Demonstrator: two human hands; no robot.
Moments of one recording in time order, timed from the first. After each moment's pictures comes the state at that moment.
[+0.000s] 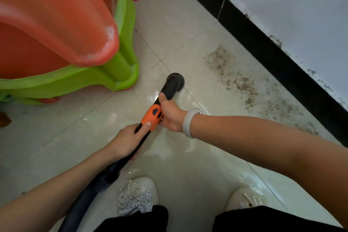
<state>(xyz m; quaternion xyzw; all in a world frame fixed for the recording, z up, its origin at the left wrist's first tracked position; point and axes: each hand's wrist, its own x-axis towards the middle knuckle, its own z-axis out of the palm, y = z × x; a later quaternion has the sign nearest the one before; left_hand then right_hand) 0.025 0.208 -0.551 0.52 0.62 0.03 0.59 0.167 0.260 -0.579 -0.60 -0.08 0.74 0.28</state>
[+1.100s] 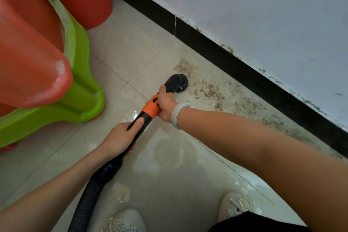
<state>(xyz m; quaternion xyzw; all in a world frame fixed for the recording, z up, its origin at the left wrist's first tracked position) 0.091 0.264 -0.535 0.60 0.60 0.01 0.52 0.242 0.313 -0.576 -0.68 0.00 0.62 0.39</state>
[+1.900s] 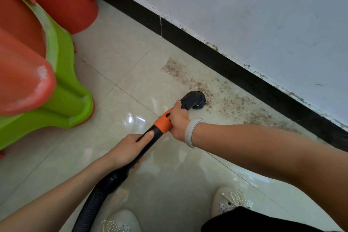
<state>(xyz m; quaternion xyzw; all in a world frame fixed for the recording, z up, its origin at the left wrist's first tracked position) 0.119 0.235 -0.531 0.60 0.53 -0.08 0.59 0.279 0.249 -0.604 -0.75 0.07 0.53 0.38</state>
